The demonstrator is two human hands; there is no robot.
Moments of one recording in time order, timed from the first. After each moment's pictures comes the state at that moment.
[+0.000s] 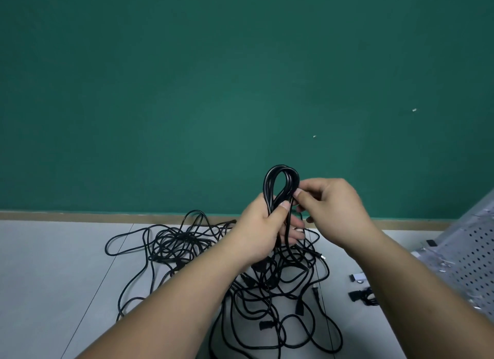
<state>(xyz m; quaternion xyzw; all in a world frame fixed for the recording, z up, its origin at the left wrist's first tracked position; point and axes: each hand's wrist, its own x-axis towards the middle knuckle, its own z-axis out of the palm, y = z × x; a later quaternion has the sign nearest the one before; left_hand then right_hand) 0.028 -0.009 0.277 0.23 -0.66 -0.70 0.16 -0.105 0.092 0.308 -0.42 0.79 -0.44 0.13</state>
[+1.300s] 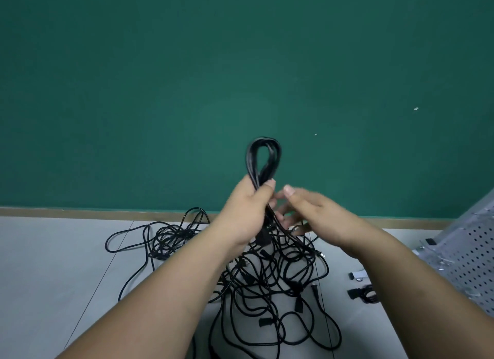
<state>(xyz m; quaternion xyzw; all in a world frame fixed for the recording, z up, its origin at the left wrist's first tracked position) 0.034 -0.027 0.299 0.24 -0.64 -0.68 0.26 -0.100 0.088 0.300 -0.43 0.70 -0.42 0.38</state>
